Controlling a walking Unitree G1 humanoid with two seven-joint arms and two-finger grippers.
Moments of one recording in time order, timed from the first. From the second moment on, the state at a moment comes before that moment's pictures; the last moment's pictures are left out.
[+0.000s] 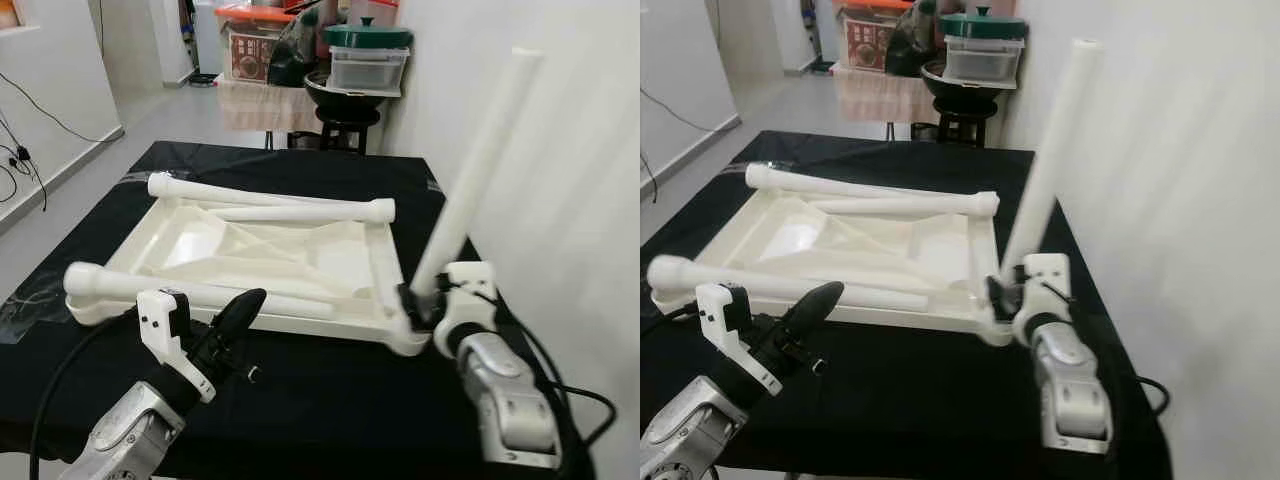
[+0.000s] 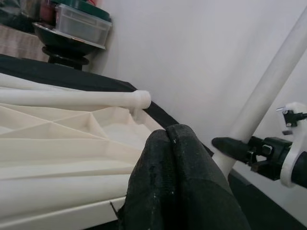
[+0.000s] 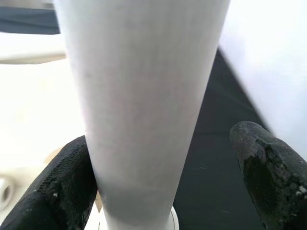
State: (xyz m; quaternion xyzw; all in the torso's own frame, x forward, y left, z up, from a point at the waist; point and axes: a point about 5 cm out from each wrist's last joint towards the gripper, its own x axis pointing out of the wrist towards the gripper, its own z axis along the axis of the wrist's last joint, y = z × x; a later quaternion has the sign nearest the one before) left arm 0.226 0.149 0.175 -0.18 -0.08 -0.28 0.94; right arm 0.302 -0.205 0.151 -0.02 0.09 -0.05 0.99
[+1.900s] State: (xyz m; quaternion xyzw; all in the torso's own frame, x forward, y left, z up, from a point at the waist) left arm 0.228 0.192 0.167 -0.09 -0.02 -0.08 0.99; right arm 0.255 -0.163 0.147 0.06 0.07 0.20 0.98
